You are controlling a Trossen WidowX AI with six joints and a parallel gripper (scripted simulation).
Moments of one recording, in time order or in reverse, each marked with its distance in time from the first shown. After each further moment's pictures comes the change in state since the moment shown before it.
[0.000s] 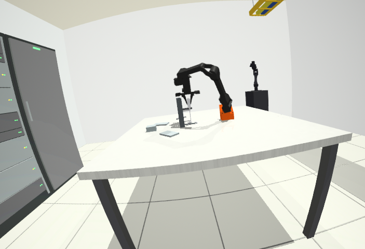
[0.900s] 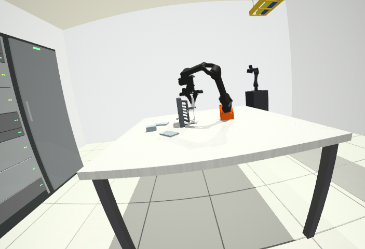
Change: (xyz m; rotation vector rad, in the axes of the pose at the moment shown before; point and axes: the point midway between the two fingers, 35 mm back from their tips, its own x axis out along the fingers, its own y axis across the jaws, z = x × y) arm 0.000 -0.030 0.022 -0.456 0.003 -0.012
